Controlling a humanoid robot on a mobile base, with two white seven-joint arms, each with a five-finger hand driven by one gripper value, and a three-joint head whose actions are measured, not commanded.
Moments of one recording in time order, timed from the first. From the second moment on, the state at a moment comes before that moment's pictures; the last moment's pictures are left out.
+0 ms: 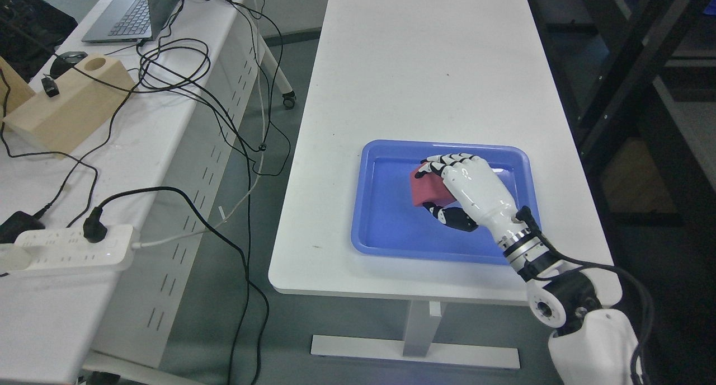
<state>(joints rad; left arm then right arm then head) -0.06 0.00 -0.31 0.00 0.13 -0.11 -0.16 -0.09 -0.06 0.16 -1.63 1.18 -0.42 0.09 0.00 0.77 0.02</state>
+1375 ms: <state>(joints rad) -0.06 0.00 -0.31 0.00 0.13 -0.11 -0.16 -0.07 -0.05 0.25 -1.59 1.26 -0.32 0.07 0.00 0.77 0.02</state>
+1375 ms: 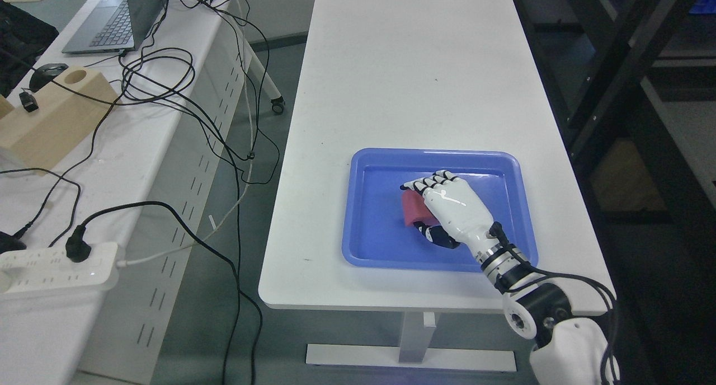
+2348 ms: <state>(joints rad) -0.06 0.00 -0.31 0.00 0.13 -0.11 -0.16 -0.03 -0.05 0.16 -1.61 0.96 -0.29 0.15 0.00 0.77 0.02</state>
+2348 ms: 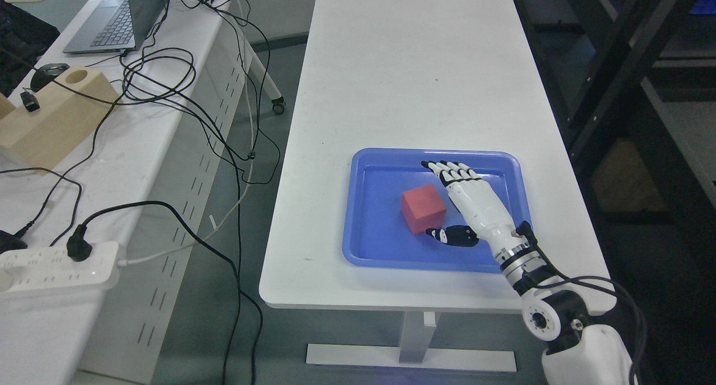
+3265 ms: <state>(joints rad) -0.06 0.00 -0.31 0.00 0.13 -0.11 -0.16 0.07 -0.05 -0.05 -1.61 0.51 -0.28 0.20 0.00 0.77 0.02</state>
